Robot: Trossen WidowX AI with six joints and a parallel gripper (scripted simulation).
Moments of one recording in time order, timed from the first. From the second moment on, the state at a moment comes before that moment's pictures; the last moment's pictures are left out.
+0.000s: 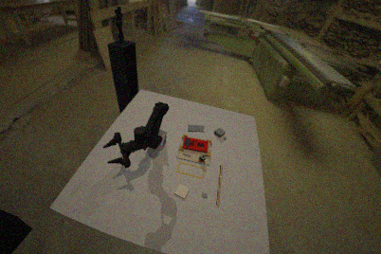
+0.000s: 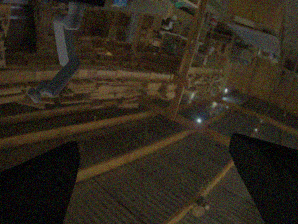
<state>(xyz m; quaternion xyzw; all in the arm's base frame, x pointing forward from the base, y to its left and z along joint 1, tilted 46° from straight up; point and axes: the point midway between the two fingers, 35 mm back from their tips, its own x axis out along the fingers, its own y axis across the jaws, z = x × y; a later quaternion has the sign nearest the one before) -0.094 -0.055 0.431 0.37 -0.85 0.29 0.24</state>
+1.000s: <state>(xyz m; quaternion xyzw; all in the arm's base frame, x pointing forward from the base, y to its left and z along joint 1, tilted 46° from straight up) 0.108 -0.246 0.367 0.64 -0.58 -0.34 0.37</state>
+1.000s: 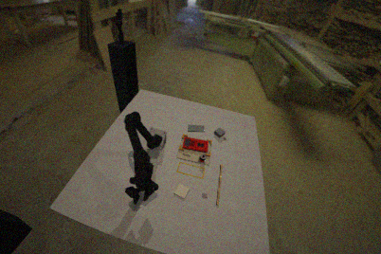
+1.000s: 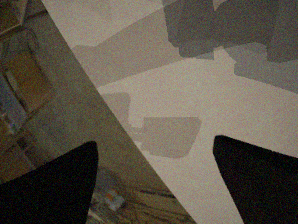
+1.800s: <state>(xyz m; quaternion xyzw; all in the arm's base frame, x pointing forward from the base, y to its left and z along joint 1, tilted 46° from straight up) 0.351 -0.093 0.171 0.27 0.28 -0.52 0.76</state>
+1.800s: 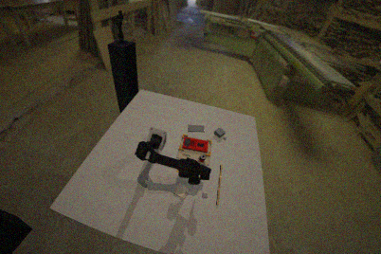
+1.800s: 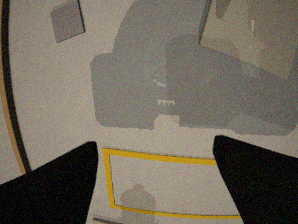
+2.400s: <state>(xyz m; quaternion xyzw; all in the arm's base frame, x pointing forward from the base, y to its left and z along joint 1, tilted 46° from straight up) 0.350 0.069 0.067 -0.28 0.63 -0.25 0.68</state>
